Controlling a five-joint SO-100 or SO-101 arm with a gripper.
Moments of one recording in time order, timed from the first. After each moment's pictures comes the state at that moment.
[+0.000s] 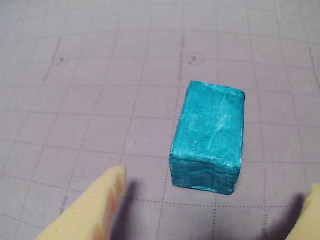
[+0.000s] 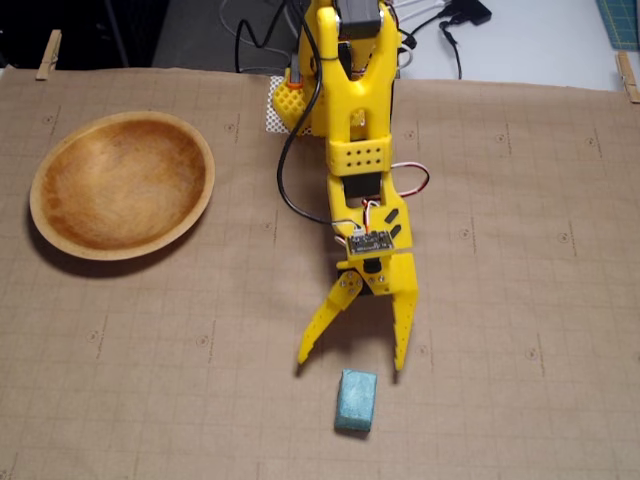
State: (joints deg) arm -13.6 70.2 133.0 -35.2 101.2
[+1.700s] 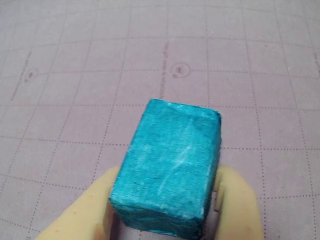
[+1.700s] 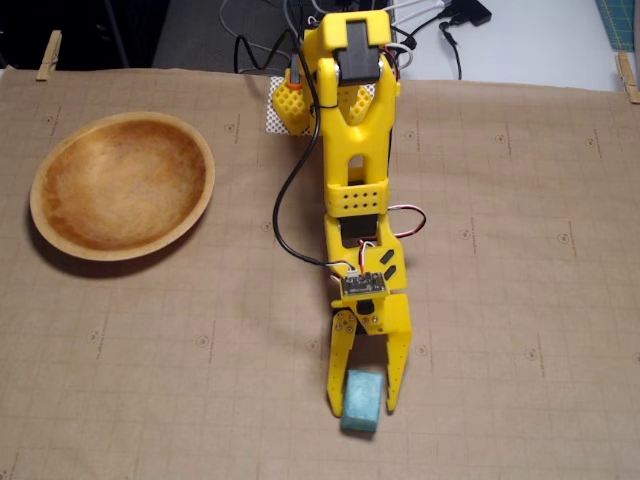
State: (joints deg) arm -11.8 55.5 118.1 -36.3 100.9
